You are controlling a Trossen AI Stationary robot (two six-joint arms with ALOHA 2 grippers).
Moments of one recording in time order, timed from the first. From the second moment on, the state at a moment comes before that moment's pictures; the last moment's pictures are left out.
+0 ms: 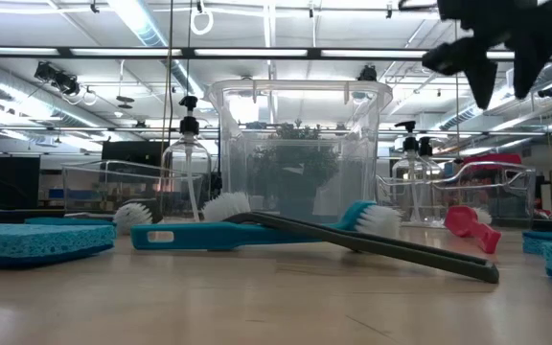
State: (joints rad) left arm 0.00 0.75 1.19 -0.60 -0.19 -0.12; right arm 0.16 1.29 1.13 -1.25 -0.05 -0.26
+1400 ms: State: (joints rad) left arm 0.00 0.75 1.19 -0.60 -0.19 -0.12; right arm 0.15 1.29 0.54 -0.48 0.12 -0.65
